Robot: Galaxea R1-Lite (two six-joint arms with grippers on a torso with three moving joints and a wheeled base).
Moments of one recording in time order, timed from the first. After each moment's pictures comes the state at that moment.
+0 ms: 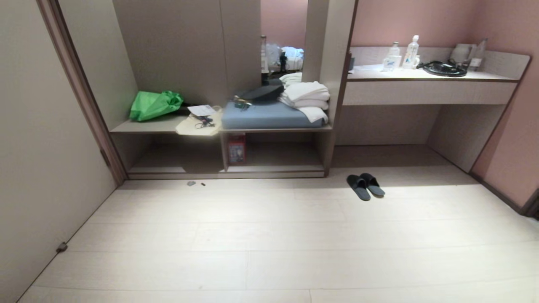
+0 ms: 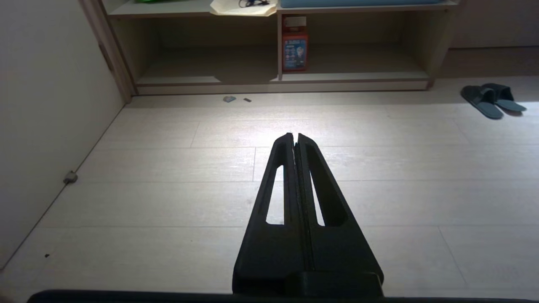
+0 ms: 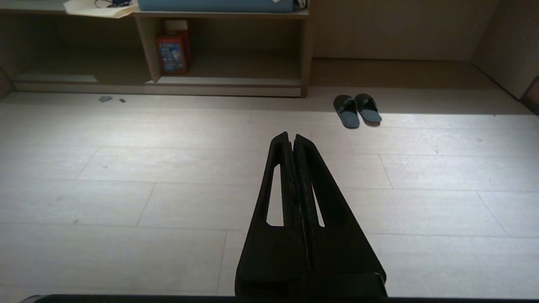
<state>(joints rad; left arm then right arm) 0.00 0.00 0.00 0.00 0.00 0.00 0.00 0.00 0.00 0.00 0.00 0.02</state>
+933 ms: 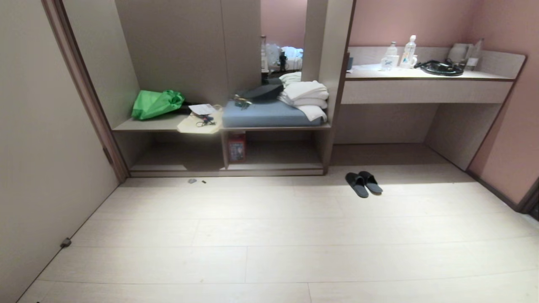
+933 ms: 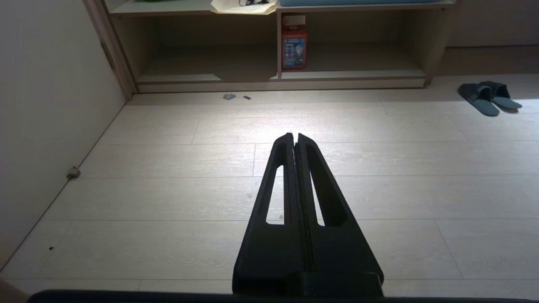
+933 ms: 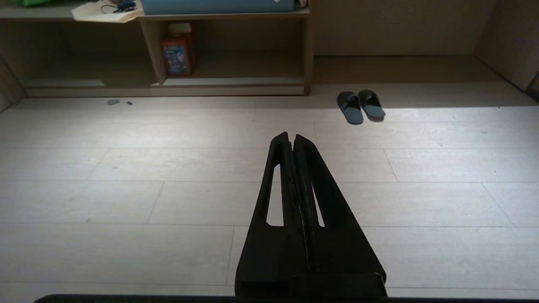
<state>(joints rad) 0.00 0.00 0.00 0.00 0.00 0.00 0.00 0.00 0.00 0.00 0.00 0.05</state>
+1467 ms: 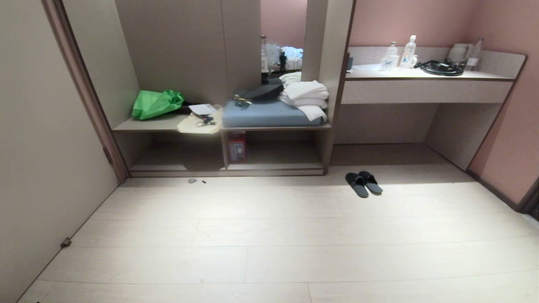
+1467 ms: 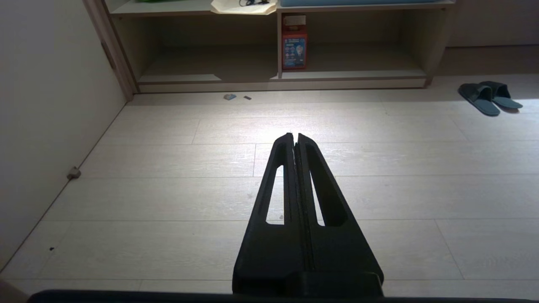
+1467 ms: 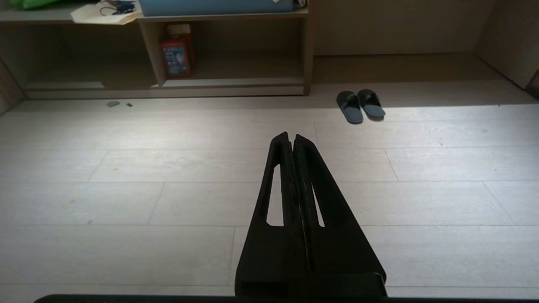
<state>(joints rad) 0.00 0.00 0.00 0.00 0.00 0.00 0.00 0.00 0.00 0.00 0.00 0.06</state>
